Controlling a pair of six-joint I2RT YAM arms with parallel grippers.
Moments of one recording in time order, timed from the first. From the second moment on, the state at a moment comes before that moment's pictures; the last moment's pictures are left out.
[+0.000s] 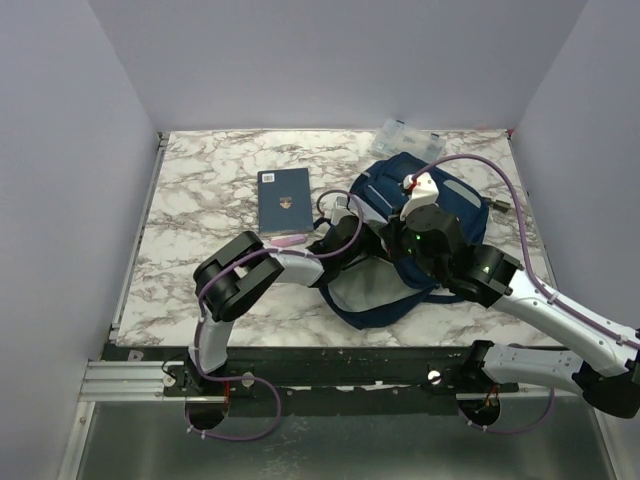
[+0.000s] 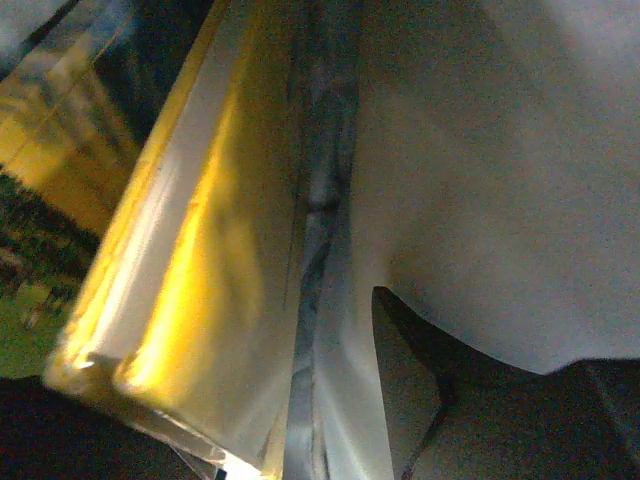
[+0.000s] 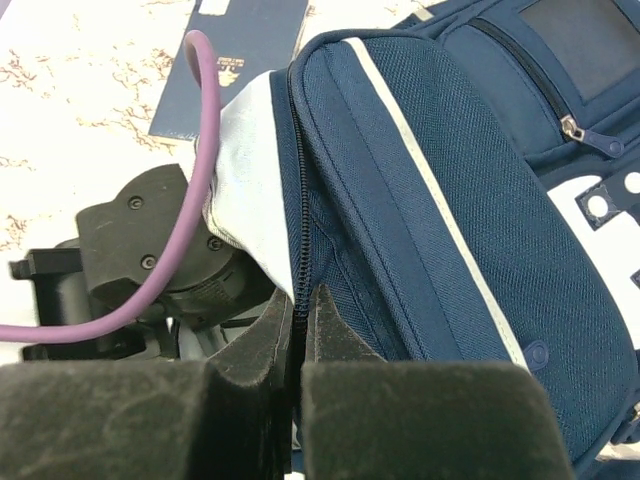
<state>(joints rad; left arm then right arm) -0.90 2.00 1.05 0.73 -0.14 -1.60 0.94 1.04 1.09 -0.52 0.49 0.39</state>
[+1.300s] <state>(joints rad) -0.84 1.80 1.03 0.39 0.02 -1.51 0.93 1.06 1.09 -0.52 0.55 0.41</state>
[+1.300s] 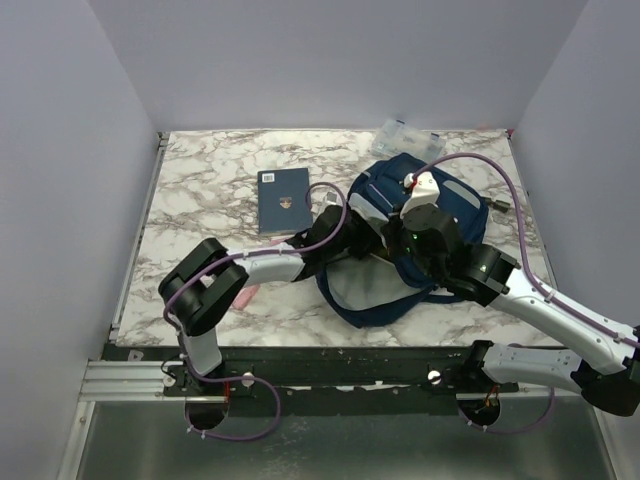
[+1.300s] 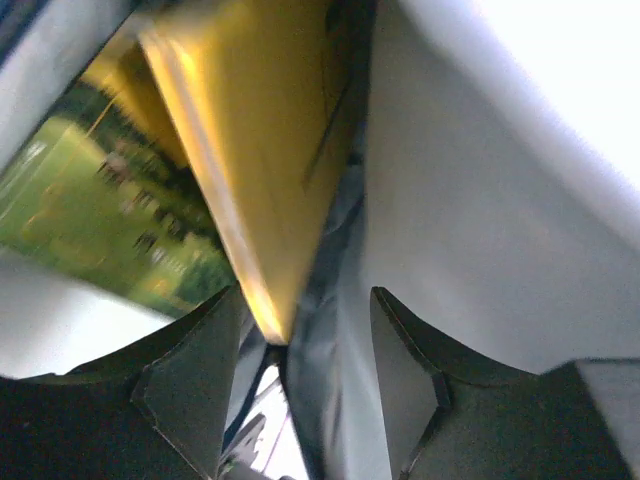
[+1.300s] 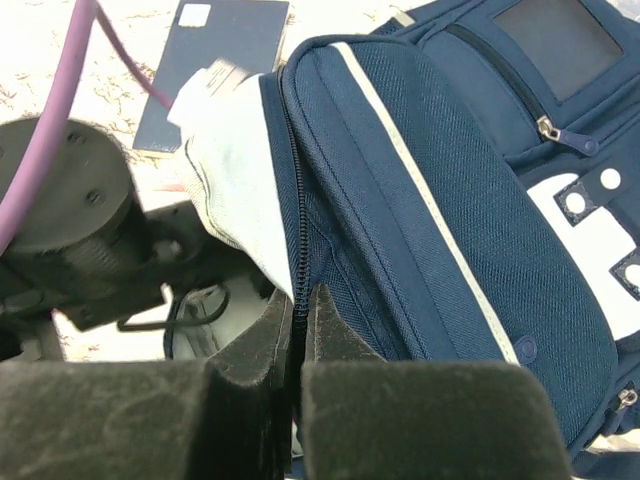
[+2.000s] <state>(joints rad) -0.88 1.05 0.49 0.39 0.08 -1.18 0.93 1.02 0.96 -0.47 0.54 0.49</state>
